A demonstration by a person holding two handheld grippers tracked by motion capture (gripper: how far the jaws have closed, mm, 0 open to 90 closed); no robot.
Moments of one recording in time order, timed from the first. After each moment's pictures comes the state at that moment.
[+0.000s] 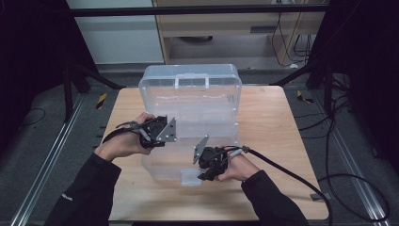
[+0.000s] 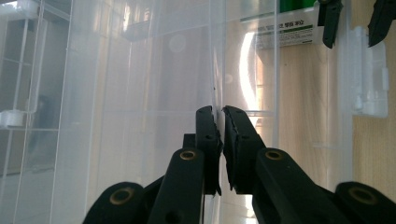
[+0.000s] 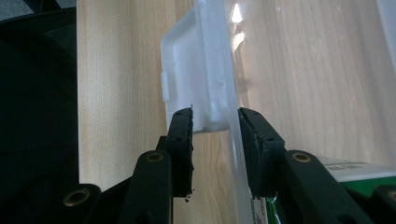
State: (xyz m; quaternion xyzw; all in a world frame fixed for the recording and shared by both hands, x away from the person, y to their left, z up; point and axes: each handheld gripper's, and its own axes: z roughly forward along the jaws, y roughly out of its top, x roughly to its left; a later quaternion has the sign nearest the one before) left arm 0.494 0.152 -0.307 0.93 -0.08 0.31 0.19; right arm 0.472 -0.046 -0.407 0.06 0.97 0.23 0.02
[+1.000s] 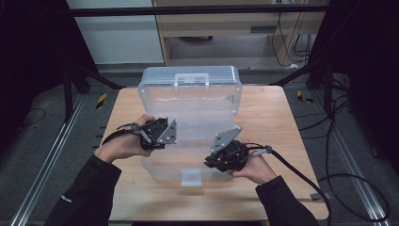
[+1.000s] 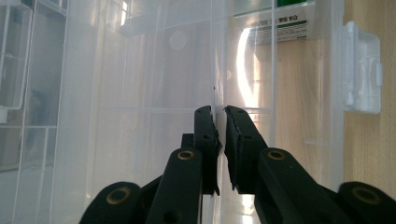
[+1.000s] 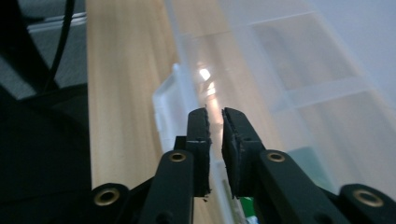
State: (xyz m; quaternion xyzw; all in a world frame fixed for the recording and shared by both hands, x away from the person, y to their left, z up) left arm 0.491 0.151 -0.309 0.93 -0.08 0.30 0.18; right arm 0.455 -0.097 -0.364 0.13 0.92 0.37 0.07
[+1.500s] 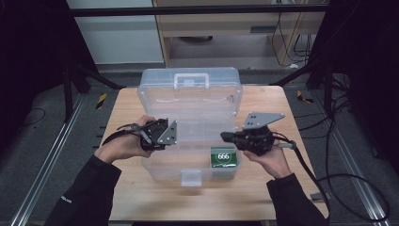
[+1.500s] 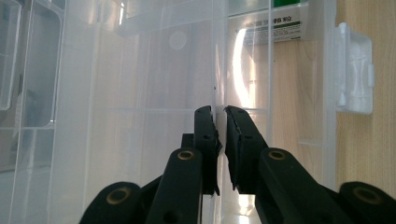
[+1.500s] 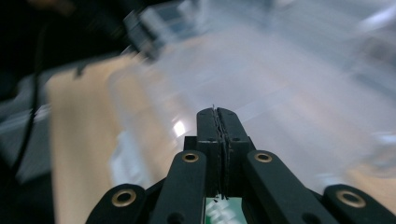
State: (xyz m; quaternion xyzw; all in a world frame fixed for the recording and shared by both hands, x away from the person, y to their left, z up) left arm 0.491 0.150 -0.310 0.94 -0.08 0.29 0.18; right arm 0.465 -0.153 -0.327 0.23 0.82 0.50 0.14
